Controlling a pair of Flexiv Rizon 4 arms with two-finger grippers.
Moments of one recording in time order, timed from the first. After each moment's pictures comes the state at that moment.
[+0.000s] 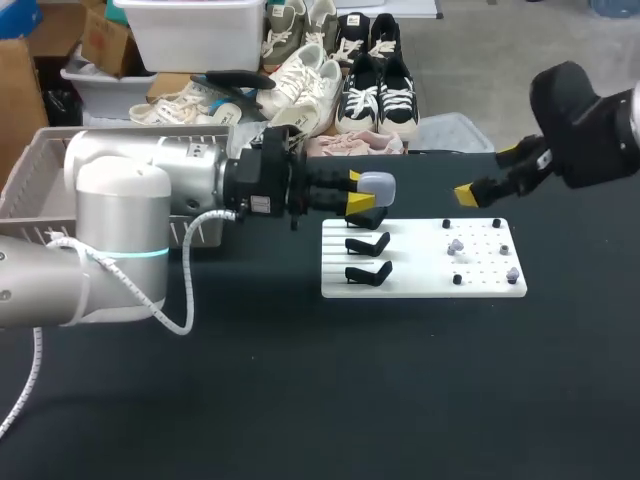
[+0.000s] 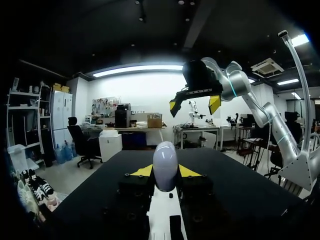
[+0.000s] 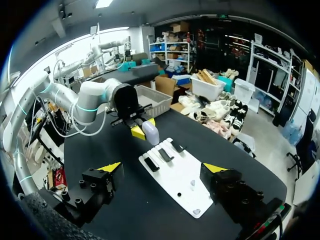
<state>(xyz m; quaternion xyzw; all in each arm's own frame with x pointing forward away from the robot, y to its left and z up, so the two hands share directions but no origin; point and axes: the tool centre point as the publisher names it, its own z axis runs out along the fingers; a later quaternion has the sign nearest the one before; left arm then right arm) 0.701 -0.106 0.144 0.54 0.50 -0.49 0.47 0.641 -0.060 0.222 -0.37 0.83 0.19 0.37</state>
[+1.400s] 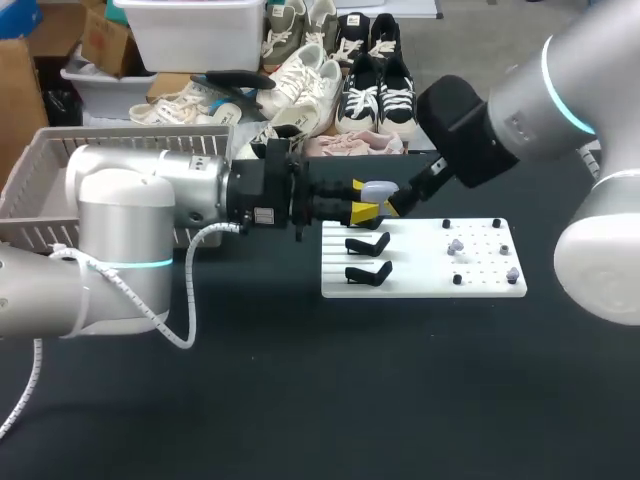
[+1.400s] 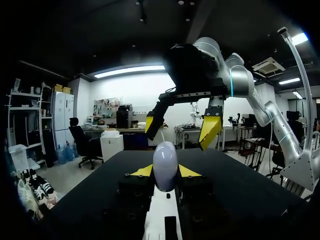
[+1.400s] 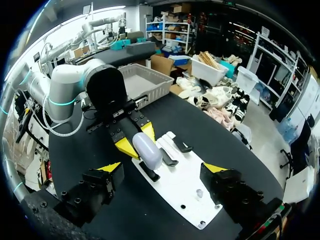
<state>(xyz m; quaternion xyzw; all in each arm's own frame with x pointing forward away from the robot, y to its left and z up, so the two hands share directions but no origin) 0.691 -0.110 0.138 0.54 0.50 -0.49 0.47 0.681 0.008 0.174 -0.39 0.86 0.12 0.30</state>
